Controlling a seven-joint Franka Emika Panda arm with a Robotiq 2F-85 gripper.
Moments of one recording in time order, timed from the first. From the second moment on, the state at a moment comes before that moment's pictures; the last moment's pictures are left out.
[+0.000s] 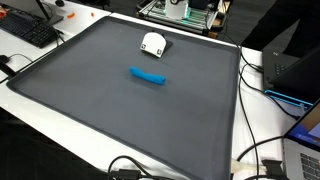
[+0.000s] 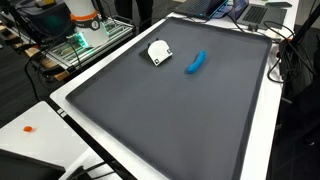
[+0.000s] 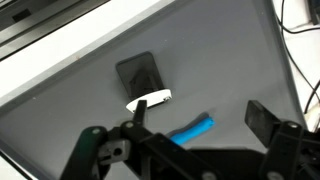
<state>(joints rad) -0.02 -0.76 0.24 -2.53 0.28 1.87 0.56</state>
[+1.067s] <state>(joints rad) -0.01 -0.32 0.21 -2.64 0.43 2.35 1.07</state>
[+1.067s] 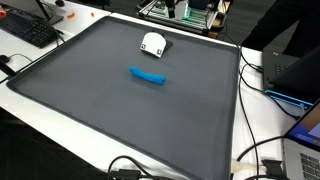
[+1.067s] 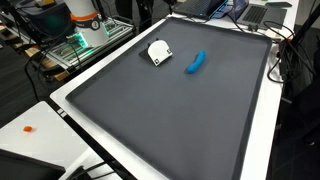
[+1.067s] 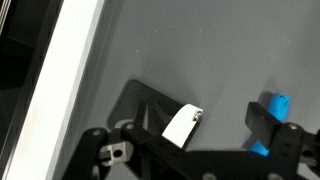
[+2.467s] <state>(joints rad) 0.00 -0.04 0.15 -2.70 0.31 2.73 1.32</state>
